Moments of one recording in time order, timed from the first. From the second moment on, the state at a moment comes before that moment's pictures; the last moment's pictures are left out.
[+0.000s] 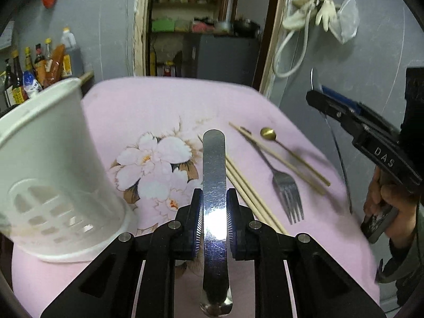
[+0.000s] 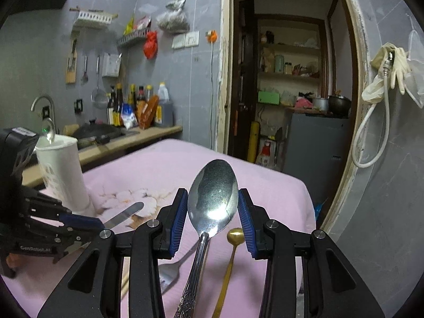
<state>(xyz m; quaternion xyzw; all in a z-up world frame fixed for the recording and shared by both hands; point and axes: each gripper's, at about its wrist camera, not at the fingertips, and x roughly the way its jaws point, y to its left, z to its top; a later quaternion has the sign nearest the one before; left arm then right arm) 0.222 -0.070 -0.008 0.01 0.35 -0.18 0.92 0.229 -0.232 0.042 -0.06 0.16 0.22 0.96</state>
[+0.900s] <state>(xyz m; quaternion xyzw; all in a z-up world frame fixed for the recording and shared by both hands) 0.158 -0.014 0.082 -0.08 0.16 -0.14 0.97 0.186 -0.190 0.096 -0.05 0.05 0.25 0.97</state>
